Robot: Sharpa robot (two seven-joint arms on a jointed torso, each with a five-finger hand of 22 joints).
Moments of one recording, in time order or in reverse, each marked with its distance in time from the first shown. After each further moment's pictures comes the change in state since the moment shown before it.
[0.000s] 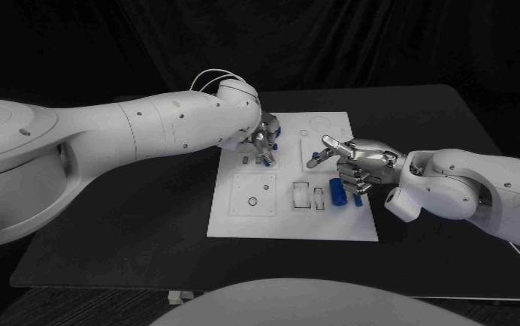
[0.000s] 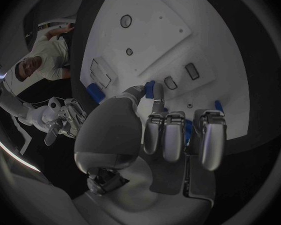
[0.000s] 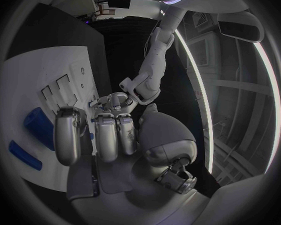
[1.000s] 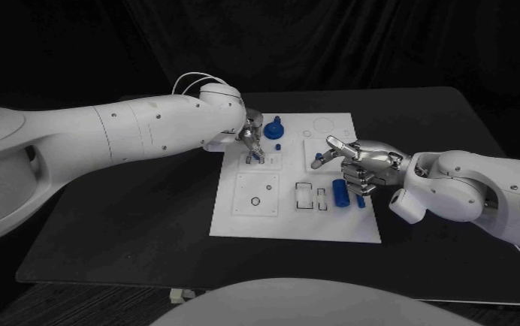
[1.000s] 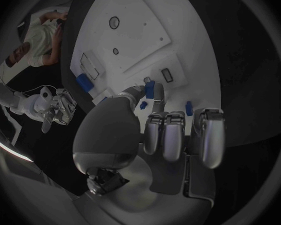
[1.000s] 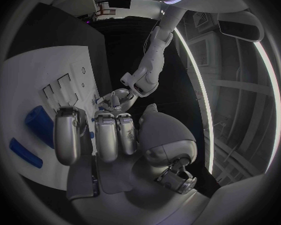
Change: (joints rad) left arm -0.001 -0.122 -0.001 0.110 0.075 -0.161 -0.158; left_hand -0.029 -0.017 0.070 -0.007 -0.022 0.004 0.004 -0.015 0.035 0.003 -0.003 0.000 0.000 -0.004 -0.003 0.000 0.000 0.000 -0.004 -0.004 -0.047 0.000; right arm 0.000 -0.002 0.000 -0.007 0.000 0.006 -0.007; right_hand -0.001 0.001 0.003 0.003 0.000 0.000 0.000 0.000 -0.001 0.000 0.000 0.000 0.000 0.000 0.000 0.000 0.000 0.000 0.000 0.000 -0.009 0.001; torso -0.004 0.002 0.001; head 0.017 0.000
